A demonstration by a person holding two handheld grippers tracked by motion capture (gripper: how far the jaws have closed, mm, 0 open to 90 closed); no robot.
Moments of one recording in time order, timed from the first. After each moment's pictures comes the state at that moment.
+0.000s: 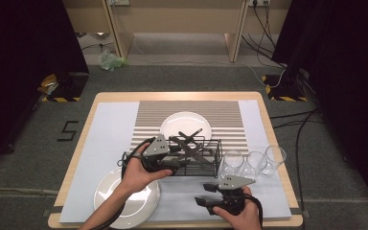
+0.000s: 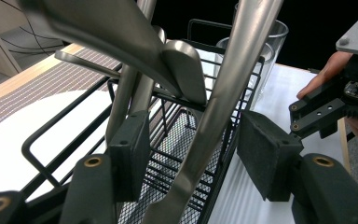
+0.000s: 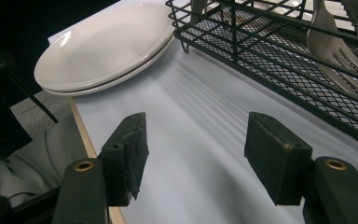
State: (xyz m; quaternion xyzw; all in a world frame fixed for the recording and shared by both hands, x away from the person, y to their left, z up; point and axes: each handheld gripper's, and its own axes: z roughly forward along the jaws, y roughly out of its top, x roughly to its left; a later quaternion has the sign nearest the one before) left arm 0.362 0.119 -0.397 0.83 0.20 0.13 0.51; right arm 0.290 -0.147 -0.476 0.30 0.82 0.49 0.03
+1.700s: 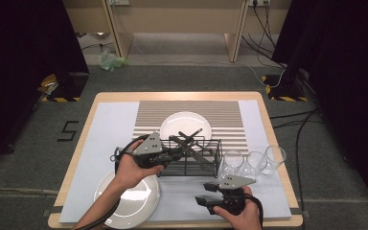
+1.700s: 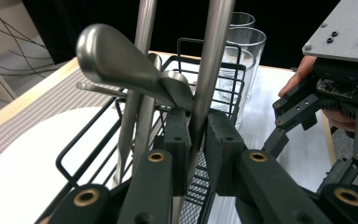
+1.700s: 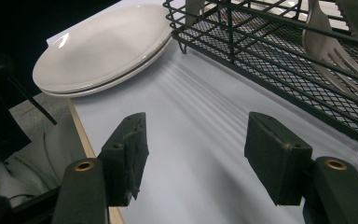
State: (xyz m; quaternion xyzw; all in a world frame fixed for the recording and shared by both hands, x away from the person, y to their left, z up) left arm 0.361 0.138 -0.381 0.83 0.15 0.13 0.53; right arm 0.290 -0.148 -0.476 0.31 0.82 0.49 0.03
